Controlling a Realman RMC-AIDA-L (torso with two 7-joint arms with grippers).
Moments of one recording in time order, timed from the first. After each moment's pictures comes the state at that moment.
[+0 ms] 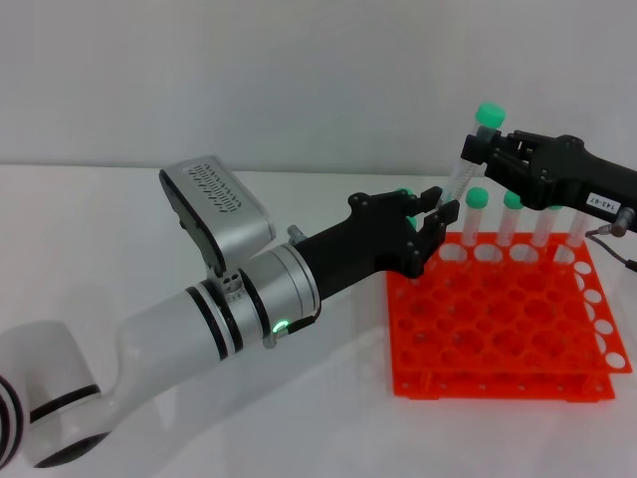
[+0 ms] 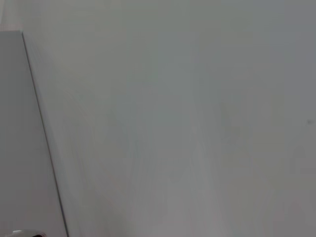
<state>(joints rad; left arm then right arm) -0.83 -2.09 2.83 0.16 -0.78 1.12 -0.57 0.69 1.93 -1.34 -0.42 -0.93 -1.27 1.22</state>
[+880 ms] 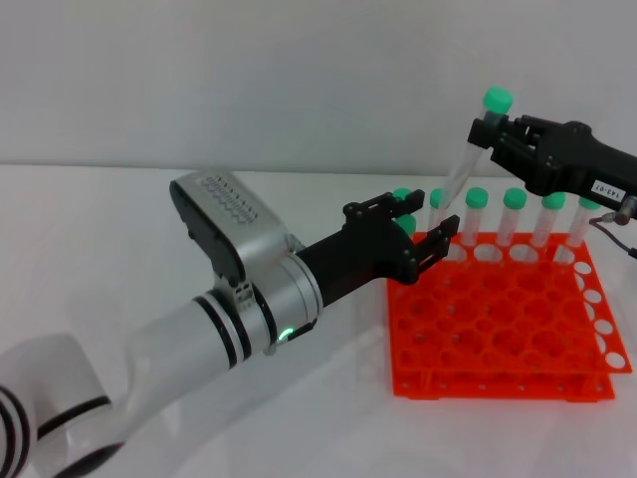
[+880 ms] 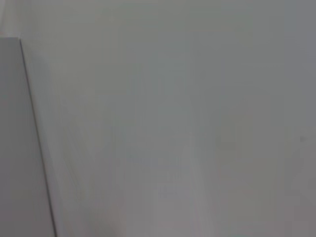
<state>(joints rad) -0.82 -2.09 2.79 0.21 -0.79 1.01 -0.49 0.69 1.93 -1.31 -0.43 -0.92 -1.26 1.20</state>
